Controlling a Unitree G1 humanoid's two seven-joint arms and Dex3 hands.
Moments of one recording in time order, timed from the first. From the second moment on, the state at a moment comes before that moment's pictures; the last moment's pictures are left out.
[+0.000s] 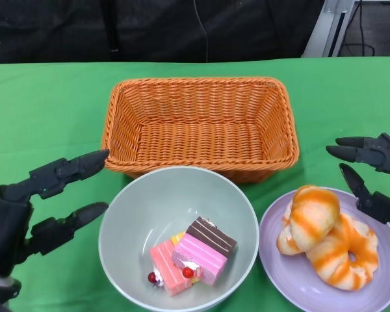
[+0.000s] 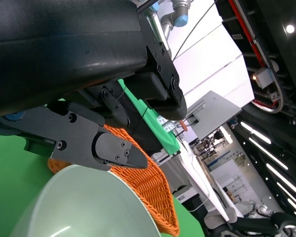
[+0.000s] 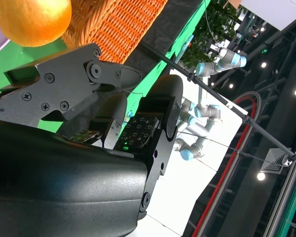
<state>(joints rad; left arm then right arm) -0.07 0.20 0.15 0.37 0.01 -0.92 -0.22 -0.37 -0.21 -0.03 0.97 -0.20 -1.25 -0.22</state>
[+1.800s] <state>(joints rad) -0.15 0.40 0.35 0.55 0.95 -1.52 0.25 -0.37 -0.18 -0.07 0.98 -0.19 -1.23 -0.19</state>
